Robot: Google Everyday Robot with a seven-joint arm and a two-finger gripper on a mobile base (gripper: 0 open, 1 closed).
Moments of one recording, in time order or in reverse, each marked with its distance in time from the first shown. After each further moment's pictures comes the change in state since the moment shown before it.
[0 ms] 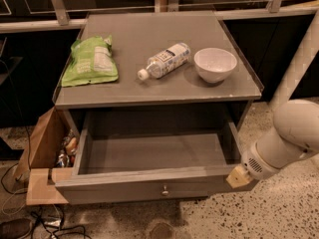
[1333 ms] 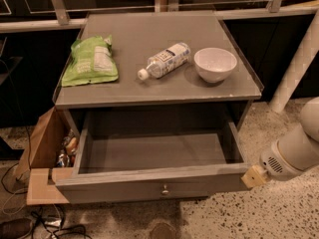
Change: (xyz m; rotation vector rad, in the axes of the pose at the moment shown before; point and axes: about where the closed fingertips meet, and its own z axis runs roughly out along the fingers) arm 0.021 -0.012 -0.035 0.018 -0.030 0.088
